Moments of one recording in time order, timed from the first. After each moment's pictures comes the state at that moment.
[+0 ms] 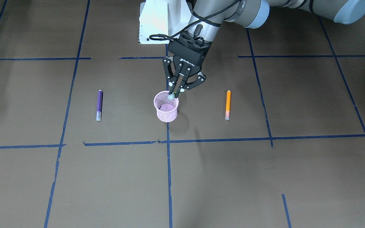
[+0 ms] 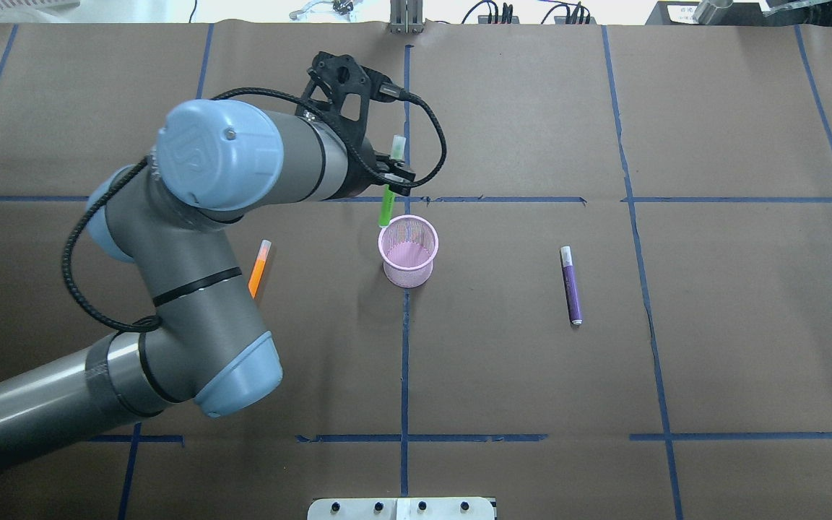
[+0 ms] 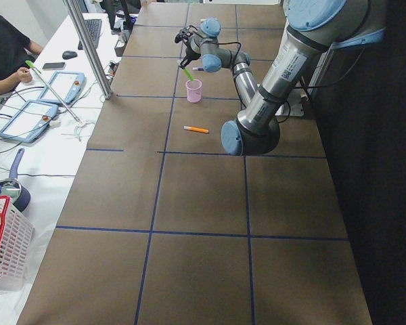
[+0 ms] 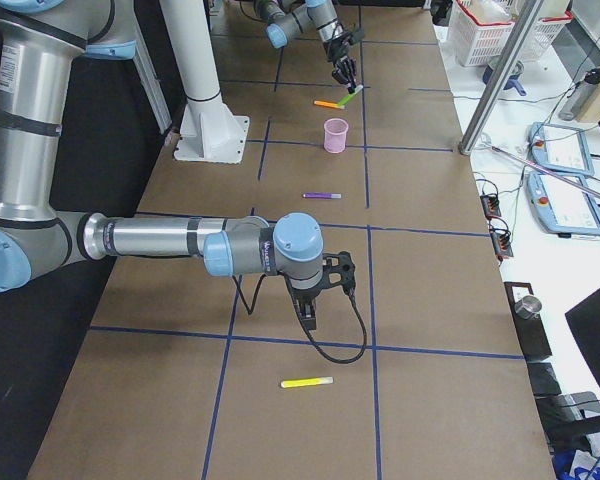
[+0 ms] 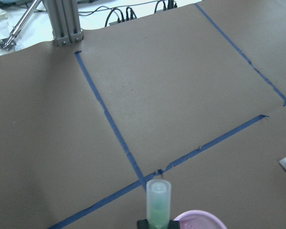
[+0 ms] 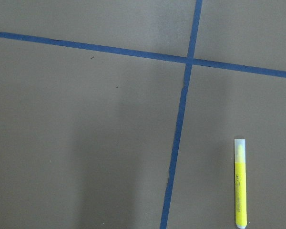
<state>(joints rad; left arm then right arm) -0.57 -2.30 -1.75 -1.95 -1.61 -0.81 1.55 -1.81 1.85 -1.48 2.39 -0.04</state>
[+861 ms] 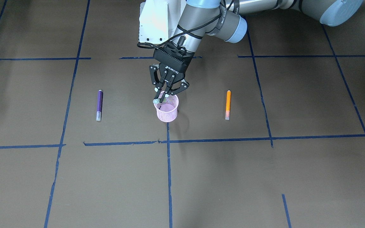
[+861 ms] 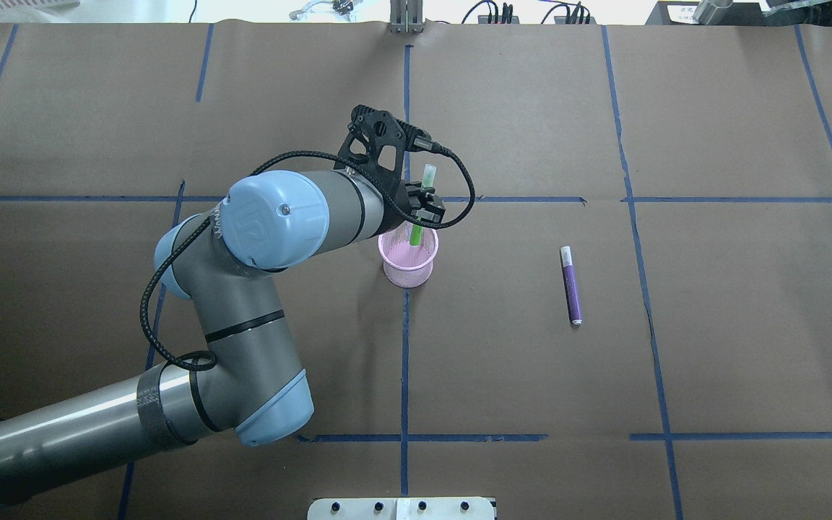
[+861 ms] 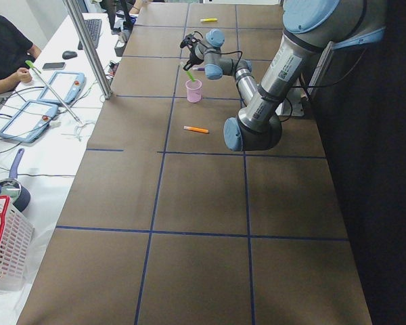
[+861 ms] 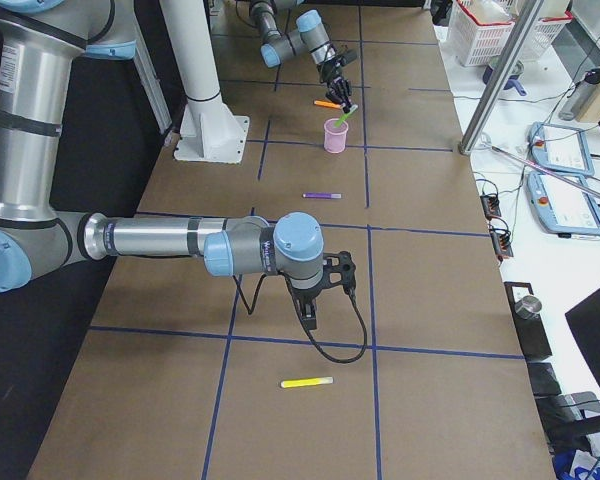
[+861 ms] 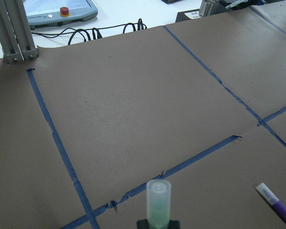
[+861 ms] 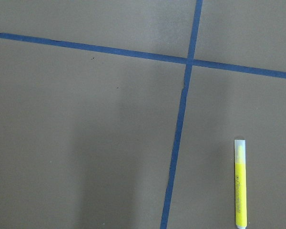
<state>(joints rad) -0.48 -2.30 -1.65 -2.12 -1.50 -0.80 1.55 -1.81 1.85 -1.48 2.39 -0.04</state>
